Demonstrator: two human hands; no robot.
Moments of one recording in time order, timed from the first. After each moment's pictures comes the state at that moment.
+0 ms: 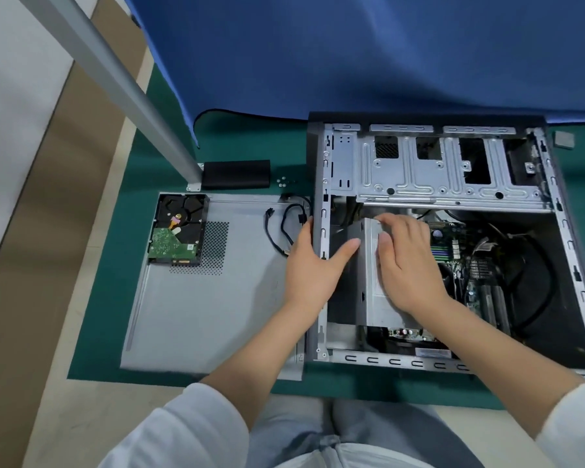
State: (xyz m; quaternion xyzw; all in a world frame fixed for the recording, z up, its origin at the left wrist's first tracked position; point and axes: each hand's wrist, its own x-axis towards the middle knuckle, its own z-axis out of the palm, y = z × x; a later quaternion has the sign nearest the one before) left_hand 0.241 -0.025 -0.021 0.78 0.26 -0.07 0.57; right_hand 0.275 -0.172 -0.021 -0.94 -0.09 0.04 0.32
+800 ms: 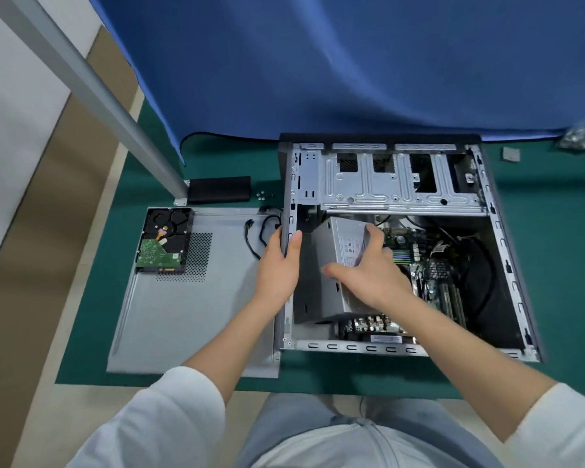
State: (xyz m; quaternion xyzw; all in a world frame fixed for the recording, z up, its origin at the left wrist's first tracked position) left_hand 0.241 -0.025 -0.016 0.79 0.26 -0.08 0.55; right_hand 0.264 -0.179 0.023 -0.91 0.07 0.29 0.29
